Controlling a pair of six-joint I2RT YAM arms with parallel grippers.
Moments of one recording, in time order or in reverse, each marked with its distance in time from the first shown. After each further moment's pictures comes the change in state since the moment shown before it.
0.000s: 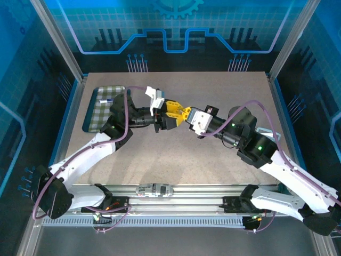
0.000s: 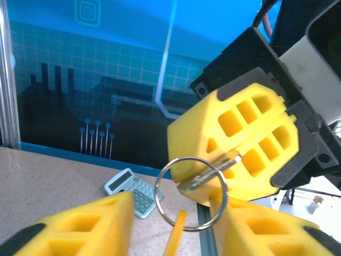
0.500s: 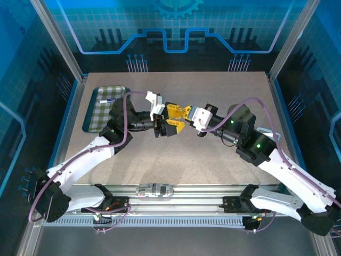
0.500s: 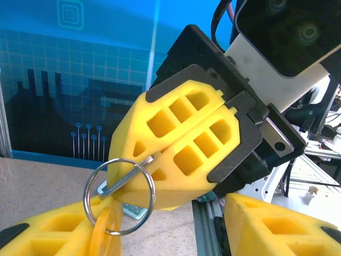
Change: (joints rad) left arm -0.031 -0.036 -0.025 -0.008 -0.005 0.045; right arm -0.037 0.008 0.000 0.002 -0.054 0.054
